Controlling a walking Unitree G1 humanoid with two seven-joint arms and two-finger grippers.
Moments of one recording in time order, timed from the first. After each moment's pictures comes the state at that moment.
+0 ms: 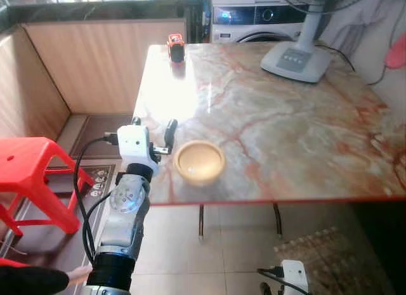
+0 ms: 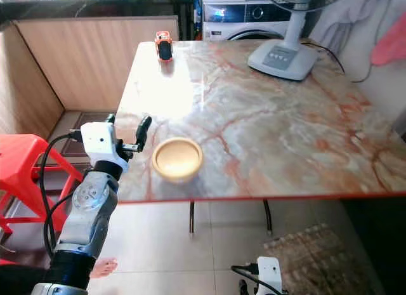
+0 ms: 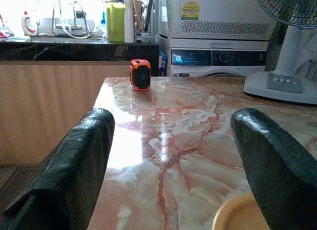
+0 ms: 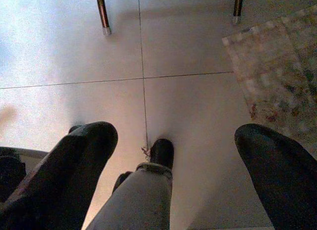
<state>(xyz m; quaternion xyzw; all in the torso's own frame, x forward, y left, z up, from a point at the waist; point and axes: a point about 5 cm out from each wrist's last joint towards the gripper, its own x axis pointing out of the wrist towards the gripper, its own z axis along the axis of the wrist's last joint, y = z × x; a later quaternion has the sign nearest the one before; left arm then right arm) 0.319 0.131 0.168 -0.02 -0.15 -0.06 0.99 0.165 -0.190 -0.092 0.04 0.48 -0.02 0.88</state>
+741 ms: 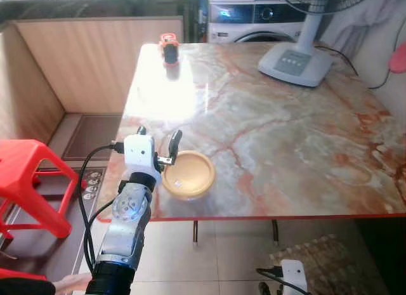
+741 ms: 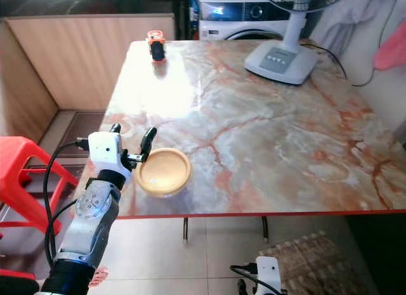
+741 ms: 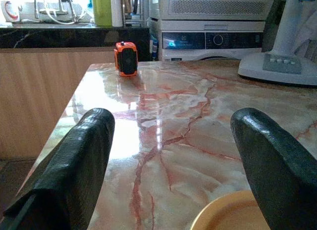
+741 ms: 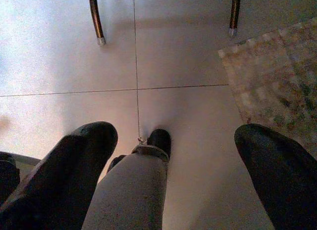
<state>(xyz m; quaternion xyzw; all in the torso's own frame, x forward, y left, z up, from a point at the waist) 0.310 0.127 0.152 0.01 -0.12 -0.07 0.99 0.166 -0.189 -0.091 0.04 0.48 -0.02 0.88</state>
